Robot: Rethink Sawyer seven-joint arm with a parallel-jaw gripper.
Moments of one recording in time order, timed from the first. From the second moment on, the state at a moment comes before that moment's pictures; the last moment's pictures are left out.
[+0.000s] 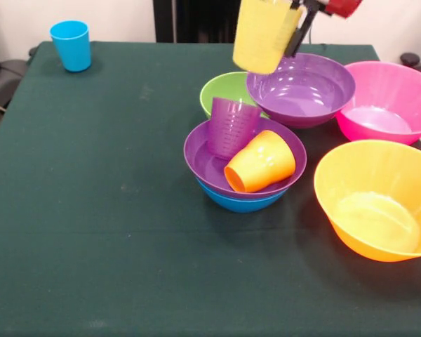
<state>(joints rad) 0.27 -0.61 -0.44 1.47 0.00 0.57 2.18</state>
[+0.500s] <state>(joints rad) 0.21 -0.70 -0.37 1.55 0.03 0.56 2.18</state>
